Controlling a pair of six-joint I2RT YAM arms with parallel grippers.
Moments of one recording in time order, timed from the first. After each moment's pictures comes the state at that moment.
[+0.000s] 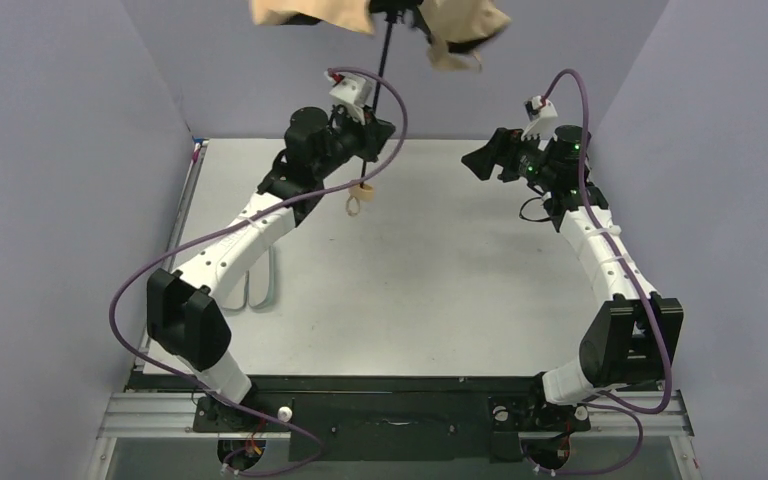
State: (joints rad) left arm -0.47 1.65 1.57 0.12 0.18 -0.21; right arm 0.04 1.49 1.28 -0.04 -0.62 0.27
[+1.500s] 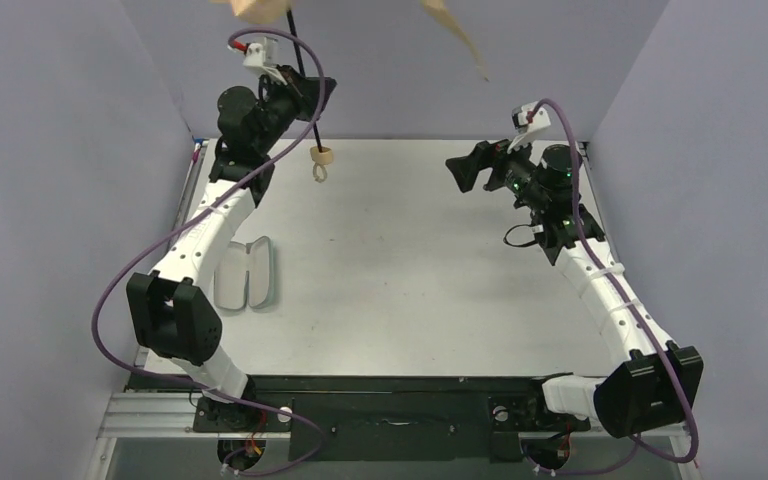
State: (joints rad) left arm -0.29 1.65 1.59 0.28 0.31 -0.45; right arm 0.20 1.28 1.15 0.01 -0.40 0.15
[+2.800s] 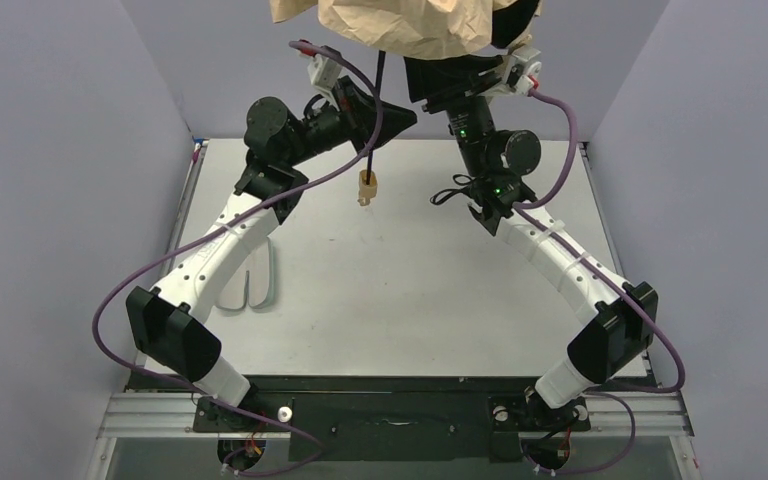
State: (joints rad) left arm -0.51 1.58 1.63 0.39 0.71 -0.54; right arm 0.58 1.56 1.54 0.85 -0.03 0.36
